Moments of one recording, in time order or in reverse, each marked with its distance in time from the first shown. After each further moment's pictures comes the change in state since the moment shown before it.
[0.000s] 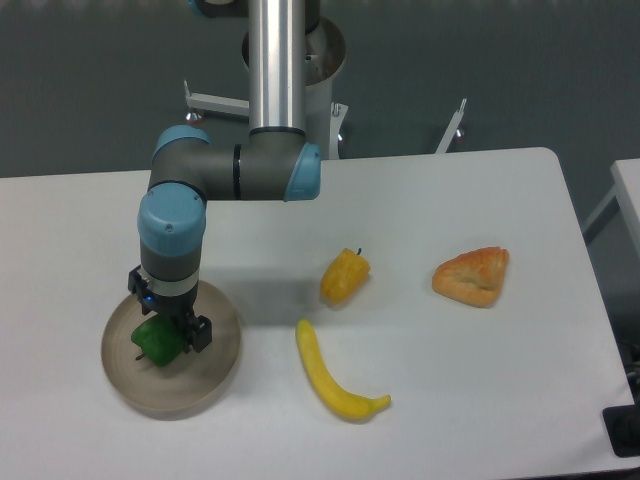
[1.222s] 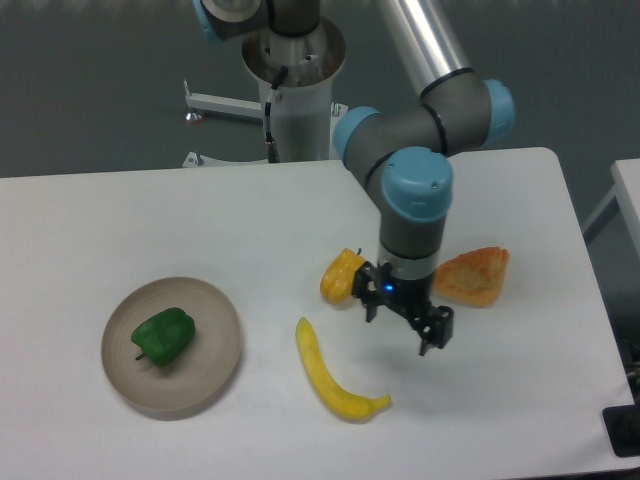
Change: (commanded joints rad) arm 0.431 -0.006 0.149 -0.015 0.144 0.460
